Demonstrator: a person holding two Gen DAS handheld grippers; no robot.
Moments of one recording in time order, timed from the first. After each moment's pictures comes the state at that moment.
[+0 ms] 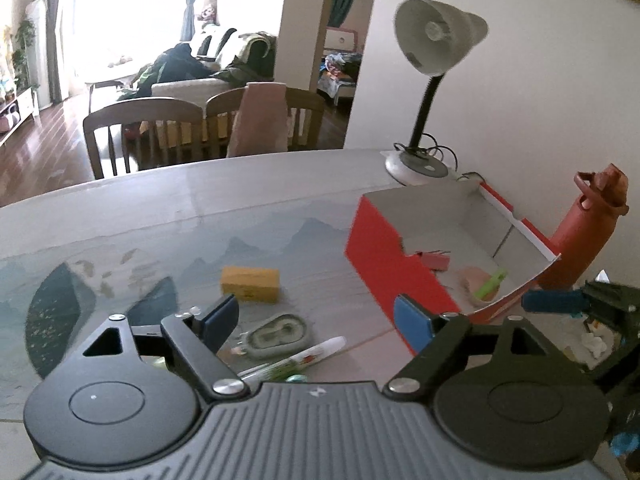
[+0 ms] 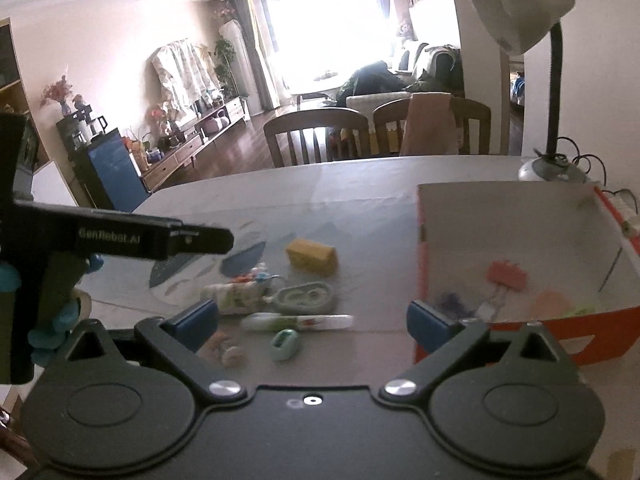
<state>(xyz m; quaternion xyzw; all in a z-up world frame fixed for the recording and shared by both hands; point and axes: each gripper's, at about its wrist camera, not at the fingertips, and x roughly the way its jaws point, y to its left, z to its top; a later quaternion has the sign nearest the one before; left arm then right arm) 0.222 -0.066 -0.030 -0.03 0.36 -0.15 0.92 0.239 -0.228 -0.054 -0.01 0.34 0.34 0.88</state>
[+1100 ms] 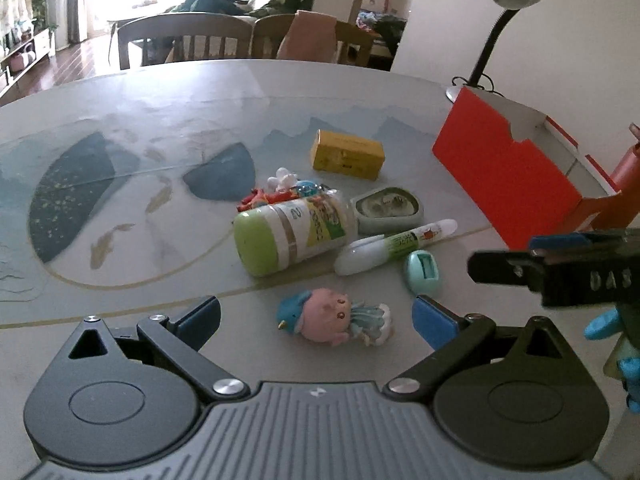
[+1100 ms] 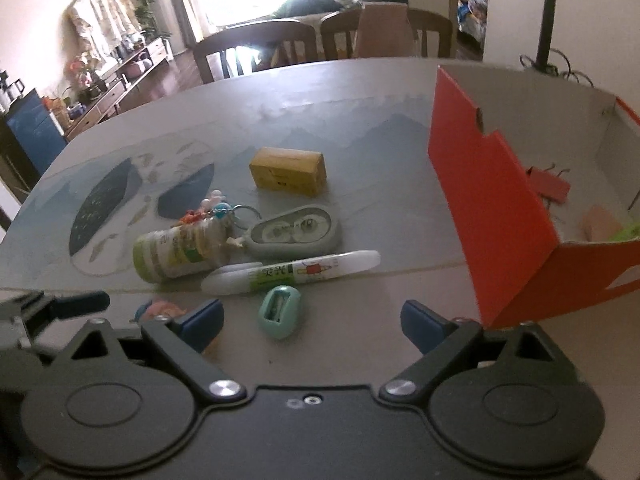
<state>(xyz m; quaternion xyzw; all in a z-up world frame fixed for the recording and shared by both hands) 0.210 0.019 -0.166 -0.06 0.42 -0.13 0.90 0.265 -0.126 -0.145 -0.03 0.45 0.22 0.86</state>
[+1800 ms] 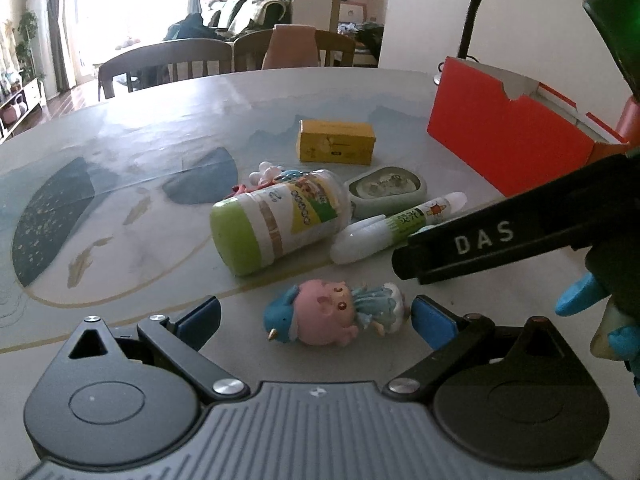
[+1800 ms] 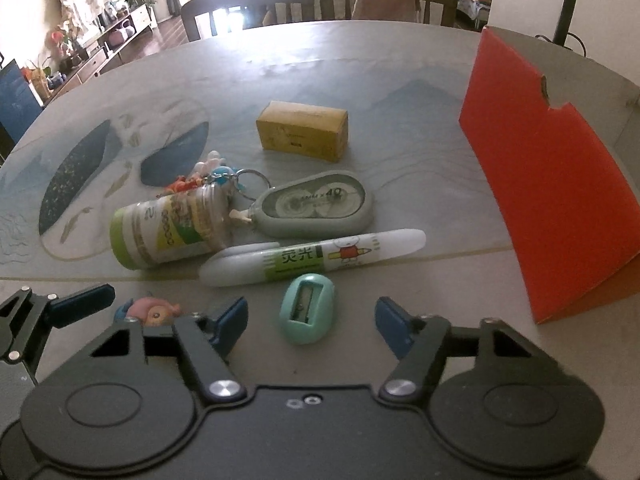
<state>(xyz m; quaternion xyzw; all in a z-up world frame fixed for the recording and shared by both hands) 0.209 -0.003 -0.196 0.01 0.38 -0.13 0.91 0.274 -0.082 -0.178 -0.07 0.49 0.19 0.85</state>
